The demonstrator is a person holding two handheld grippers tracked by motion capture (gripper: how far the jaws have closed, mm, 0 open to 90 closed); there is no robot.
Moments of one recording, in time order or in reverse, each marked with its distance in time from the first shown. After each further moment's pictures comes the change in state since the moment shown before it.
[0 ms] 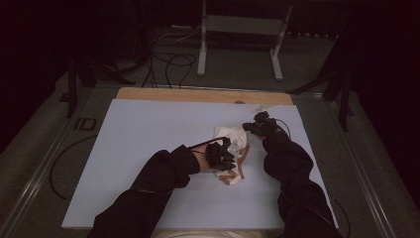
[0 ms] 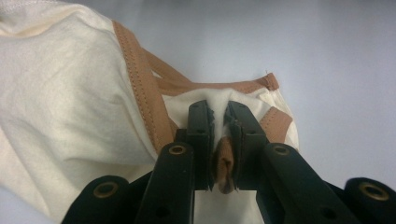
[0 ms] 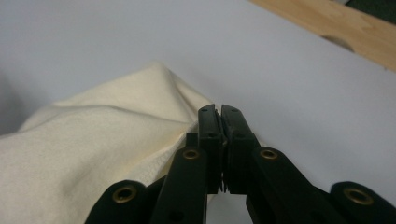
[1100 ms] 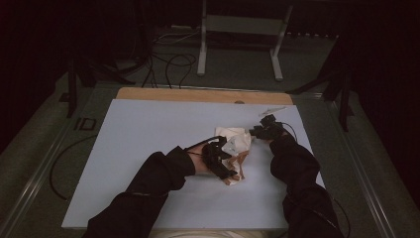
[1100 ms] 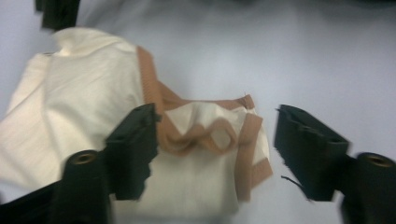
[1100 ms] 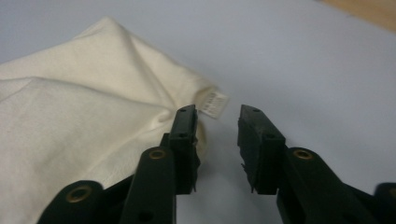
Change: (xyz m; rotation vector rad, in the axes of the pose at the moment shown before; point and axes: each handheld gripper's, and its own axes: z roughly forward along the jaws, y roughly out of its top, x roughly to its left) left arm -0.009 -0.004 -0.029 -0.109 0.006 -0.051; right arm -0.019 -0.023 -0.004 0.072 -0.071 0.039
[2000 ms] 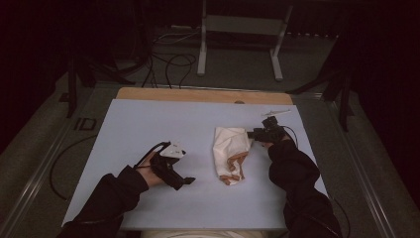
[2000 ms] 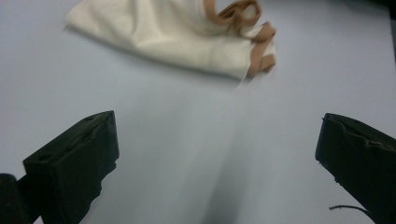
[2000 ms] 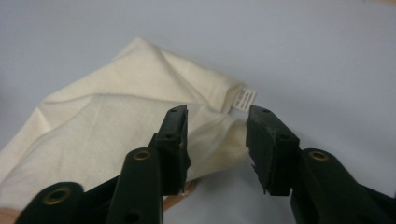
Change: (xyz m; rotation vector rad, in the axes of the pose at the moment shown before) left arm -0.013 -0.122 -0.077 -0.146 0.082 -0.274; right arm 0.015 -0.004 -0.013 -0.036 0.051 0.149
